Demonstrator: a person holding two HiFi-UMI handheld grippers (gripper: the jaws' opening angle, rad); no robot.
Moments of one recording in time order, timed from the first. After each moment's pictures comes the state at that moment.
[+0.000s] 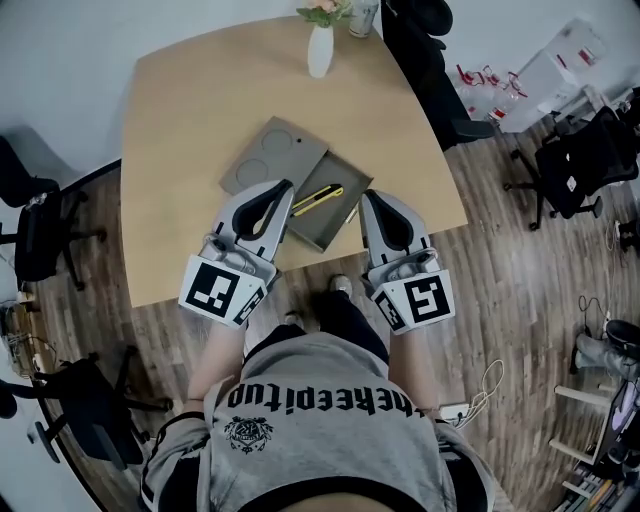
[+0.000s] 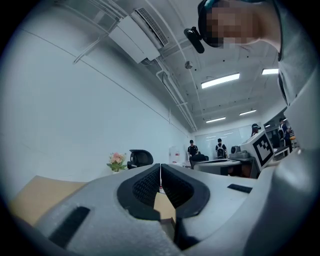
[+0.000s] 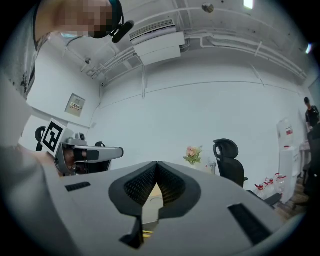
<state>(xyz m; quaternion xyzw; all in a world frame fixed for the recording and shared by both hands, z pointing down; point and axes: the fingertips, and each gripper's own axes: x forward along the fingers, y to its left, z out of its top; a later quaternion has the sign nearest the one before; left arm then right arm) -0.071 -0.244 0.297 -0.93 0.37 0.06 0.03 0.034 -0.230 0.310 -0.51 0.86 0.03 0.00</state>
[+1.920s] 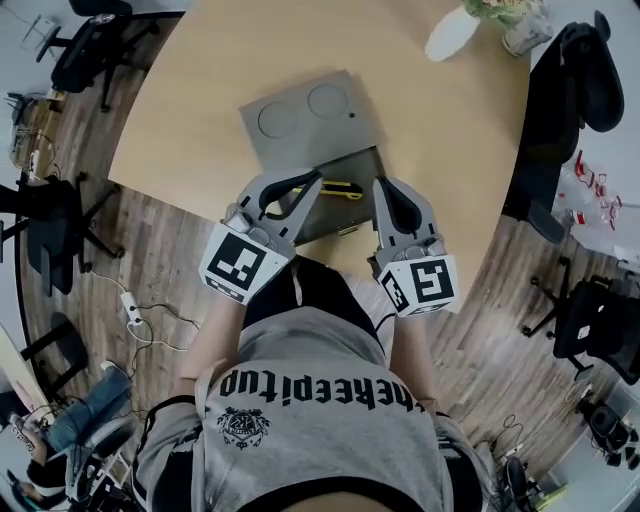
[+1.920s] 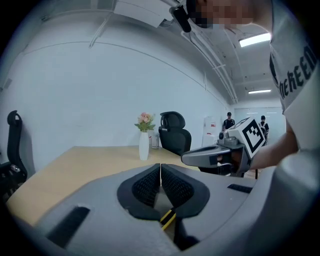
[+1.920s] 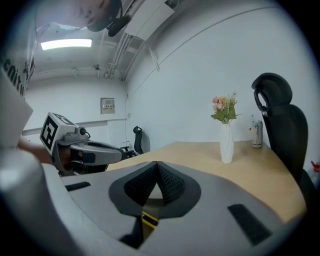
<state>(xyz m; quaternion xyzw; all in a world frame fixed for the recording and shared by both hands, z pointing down) -0.020 -0.341 0.425 -0.82 0.55 -0.09 -0.09 0.050 -0.381 0.437 -0.25 0.96 -0.10 -0.09</state>
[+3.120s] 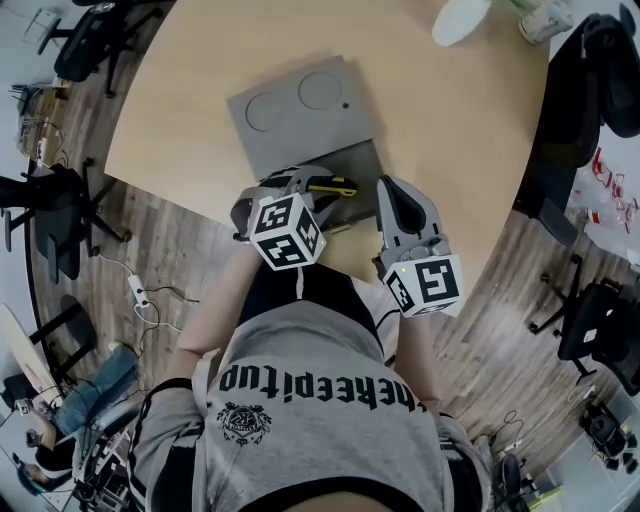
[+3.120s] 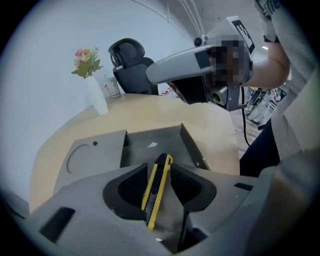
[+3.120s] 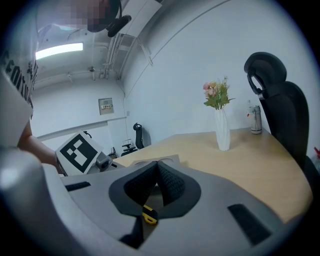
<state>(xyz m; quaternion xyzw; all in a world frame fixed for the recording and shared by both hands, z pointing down) 0.042 -0.350 0.596 -0.82 0.33 -0.44 -0.13 0.072 -0.403 0.475 -0.24 0.95 -0.15 -0.11</state>
